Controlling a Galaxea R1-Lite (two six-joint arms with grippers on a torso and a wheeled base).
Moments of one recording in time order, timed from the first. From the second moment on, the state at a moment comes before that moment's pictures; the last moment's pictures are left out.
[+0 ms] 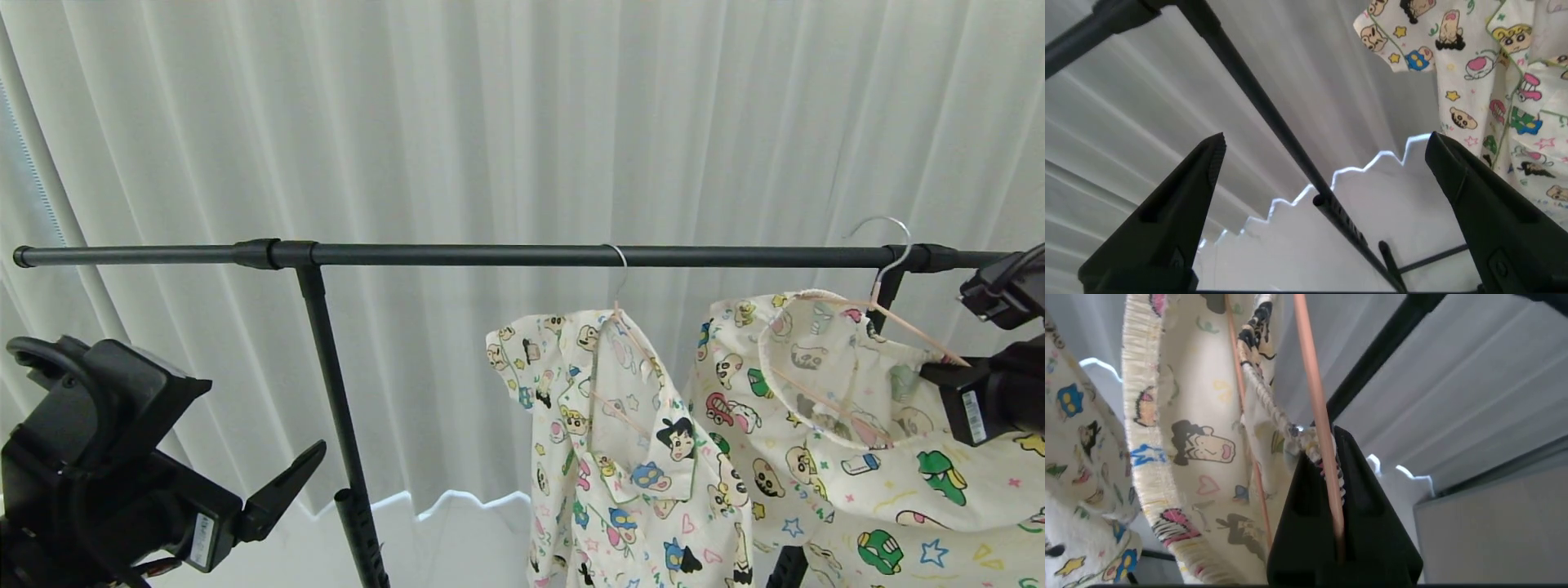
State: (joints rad) left arm -0.50 1.05 -0.39 -0.36 0.30 0.37; right arm 0.19 1.27 -0.69 -0.18 -0.08 -0.28
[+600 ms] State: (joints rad) left arm -0.50 1.04 -0.39 -0.36 0.30 0.39; right arm 0.18 1.58 -0.76 -0.38 -0.08 -0.28
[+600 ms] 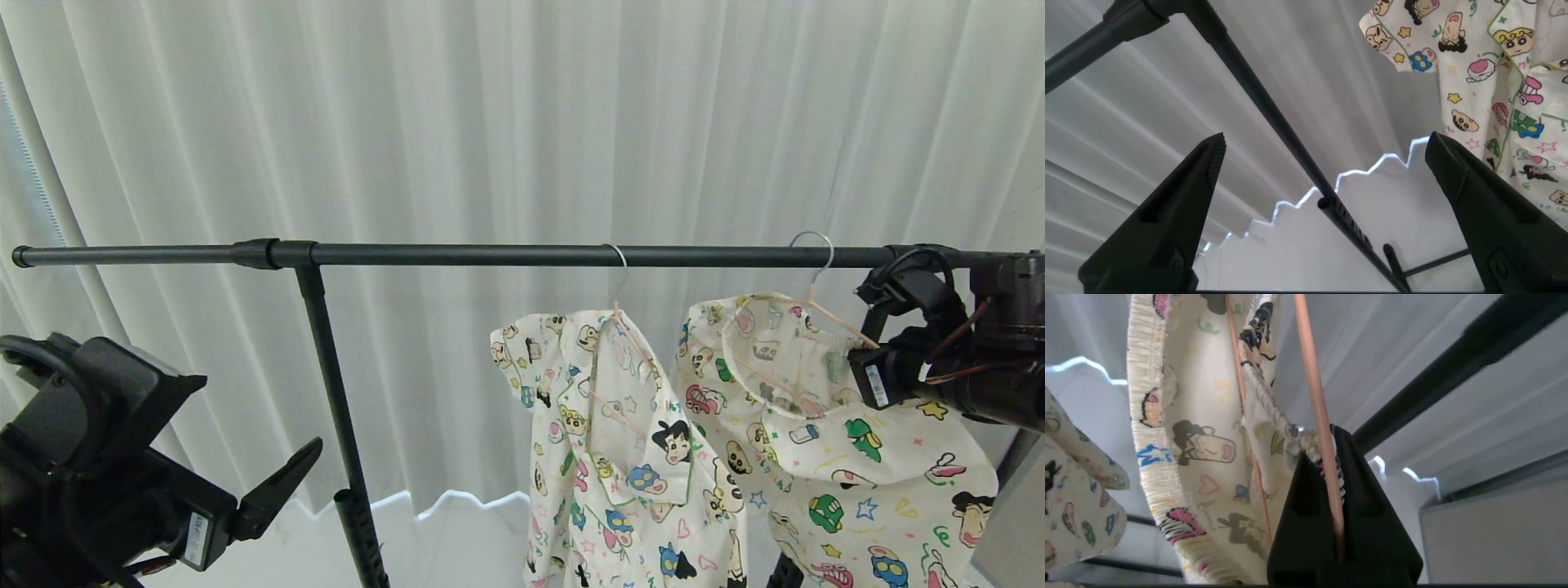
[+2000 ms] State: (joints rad) left arm -0.39 1.03 -0.37 -0.36 0.31 0.38; right arm 0.20 1.43 -0.69 -0.41 -0.05 -0.24
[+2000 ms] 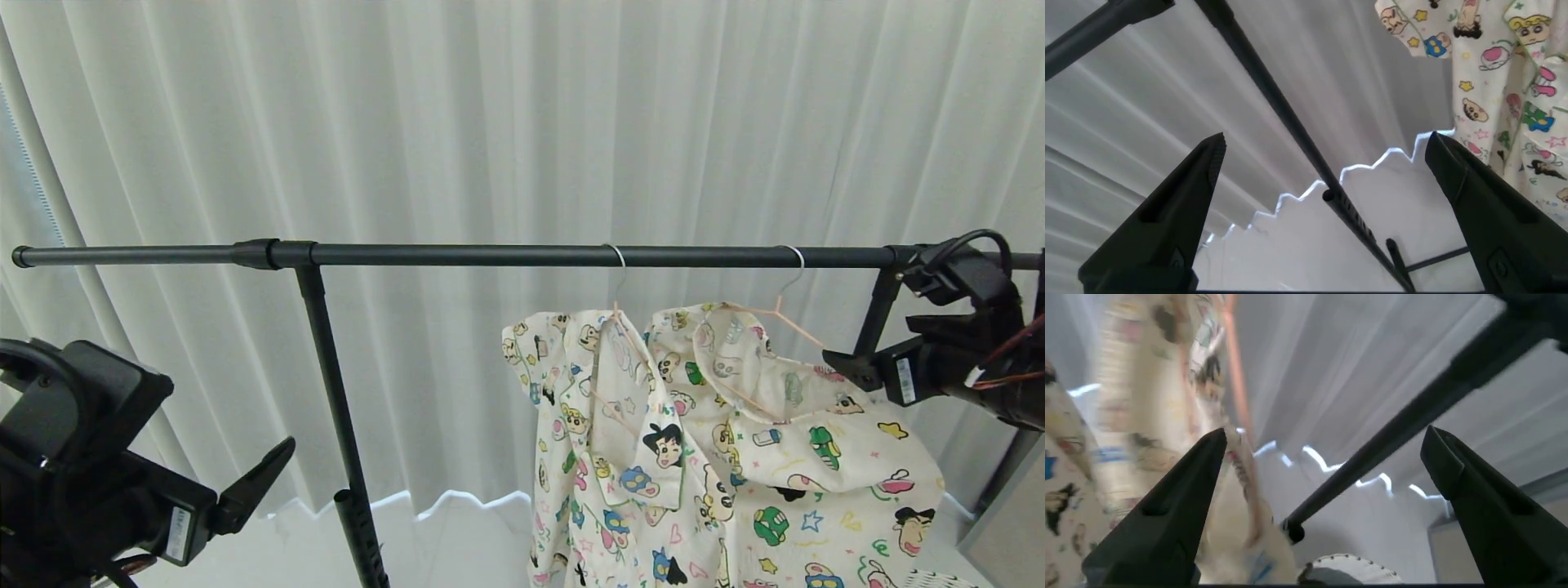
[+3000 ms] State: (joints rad) left arm 0.04 0.69 -0.08 -0.35 0.33 0.39; right arm -0.05 0.86 -0.34 -0.21 -0.09 -0.29
